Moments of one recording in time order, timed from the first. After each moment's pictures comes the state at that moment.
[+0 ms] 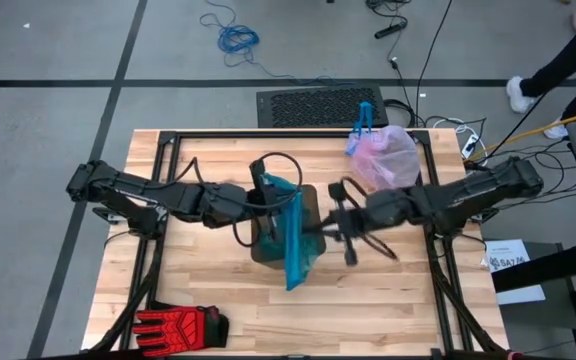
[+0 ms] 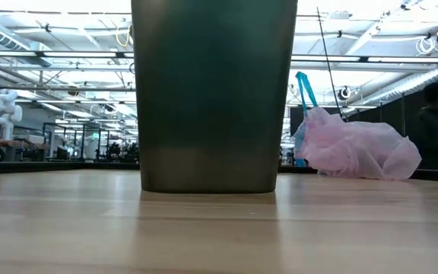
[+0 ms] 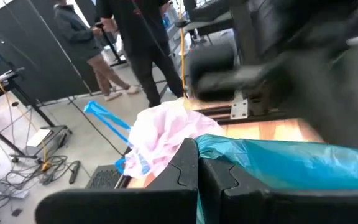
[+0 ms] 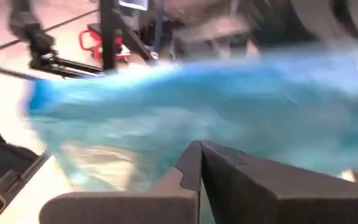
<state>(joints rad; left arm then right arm) -0.22 1.42 1.32 -0.11 -0.56 0.24 0.25 1.29 1.10 -0.11 0.11 -0.12</state>
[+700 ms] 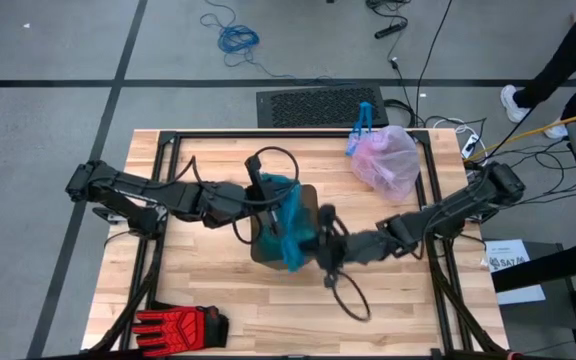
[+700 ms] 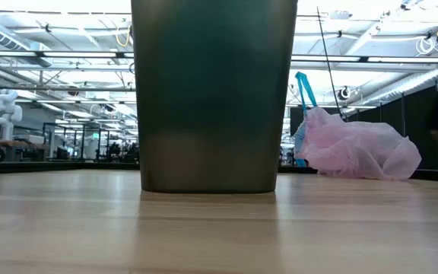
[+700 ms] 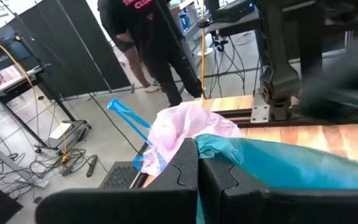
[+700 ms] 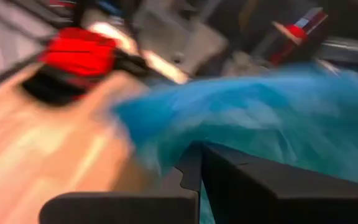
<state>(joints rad) -0.20 1.42 1.32 -0.09 -0.63 0.24 0.44 1.49 1.15 0.00 0.49 -0.40</state>
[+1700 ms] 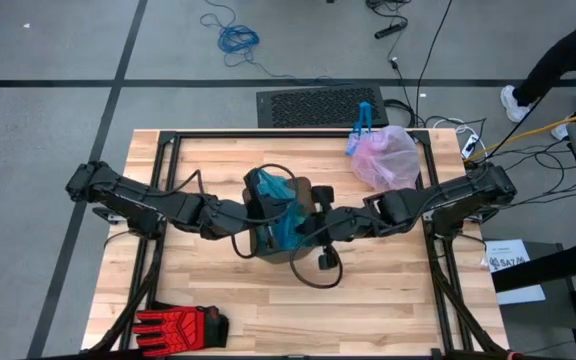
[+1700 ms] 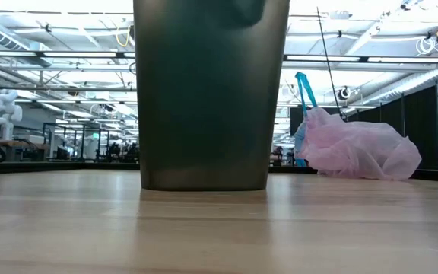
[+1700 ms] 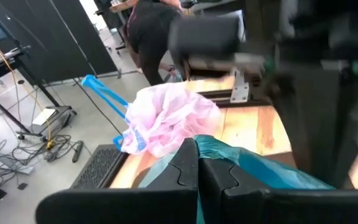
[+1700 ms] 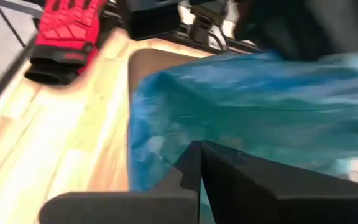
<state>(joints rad) -0.28 1.43 1.27 -0.14 -0.67 0.13 0.29 1.56 1.50 -0.58 0.33 -0.06</state>
